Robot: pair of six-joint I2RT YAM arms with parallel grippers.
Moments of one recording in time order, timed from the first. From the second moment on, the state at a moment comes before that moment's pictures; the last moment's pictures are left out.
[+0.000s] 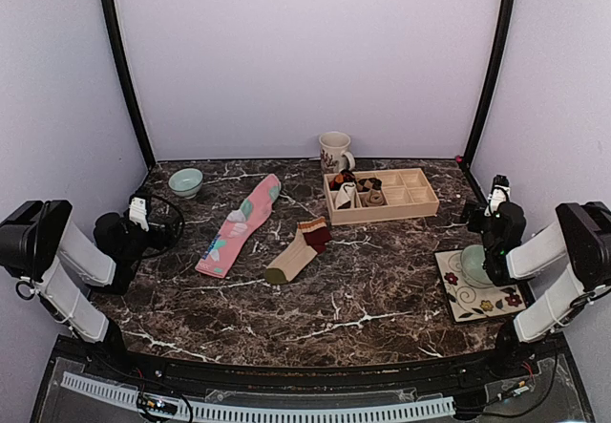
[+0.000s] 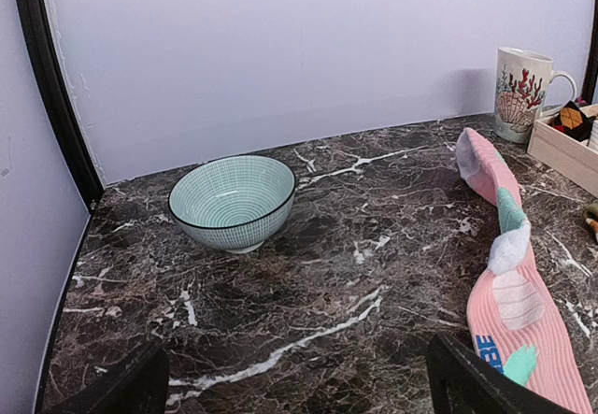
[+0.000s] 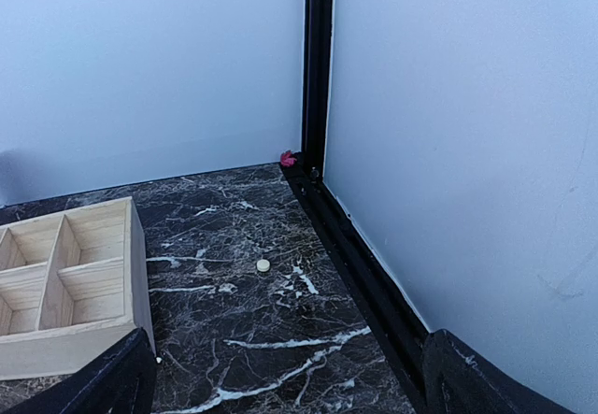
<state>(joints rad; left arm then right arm) 0.05 1.57 0.23 1.19 0.28 0.11 0.02 1.49 0.28 1.08 0.29 0.04</state>
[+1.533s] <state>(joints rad) -0.19 1.94 1.43 -0.30 0.59 0.35 0.69 1.16 0.76 0.17 0.22 0.32</state>
